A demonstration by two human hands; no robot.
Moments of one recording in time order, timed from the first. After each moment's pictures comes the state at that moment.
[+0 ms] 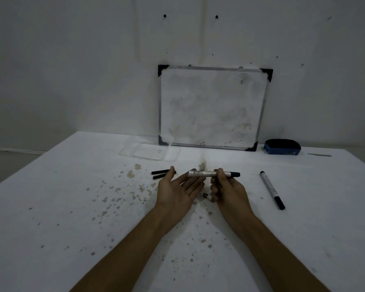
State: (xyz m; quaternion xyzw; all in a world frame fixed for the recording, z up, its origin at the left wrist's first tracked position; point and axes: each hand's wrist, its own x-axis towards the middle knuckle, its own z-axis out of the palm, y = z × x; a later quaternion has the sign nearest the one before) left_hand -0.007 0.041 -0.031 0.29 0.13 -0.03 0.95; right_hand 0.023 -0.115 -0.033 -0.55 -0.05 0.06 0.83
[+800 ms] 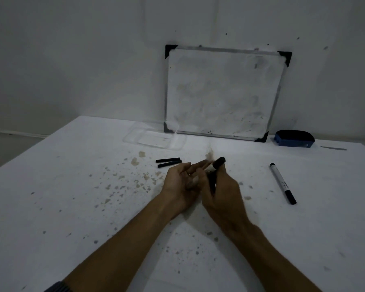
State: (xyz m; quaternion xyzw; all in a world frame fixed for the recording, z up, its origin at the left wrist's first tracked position) left_hand -0.002 0.039 -0.024 0.29 0.12 -0.08 0.95; right_hand -0.010 -0.086 -0.030 -0.78 -0.32 -0.25 0.47
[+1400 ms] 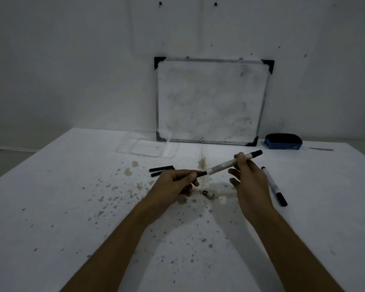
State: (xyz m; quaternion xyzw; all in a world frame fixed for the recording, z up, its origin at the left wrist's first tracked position) left_hand -0.004 0.068 -0.030 0.70 -0.02 0.03 0.71; right_hand 0.031 -0.137 -0.003 -0.60 0.01 -0.06 0.80
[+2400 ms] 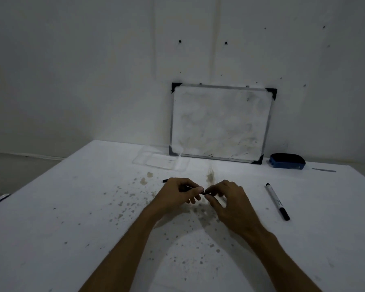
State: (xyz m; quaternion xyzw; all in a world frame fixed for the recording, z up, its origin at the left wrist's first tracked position) left_hand -0.020 0.090 -0.015 0.82 -0.06 0.08 0.57; right_hand 0.001 -0.119 -0.013 -0.87 -0.32 -0.20 0.31
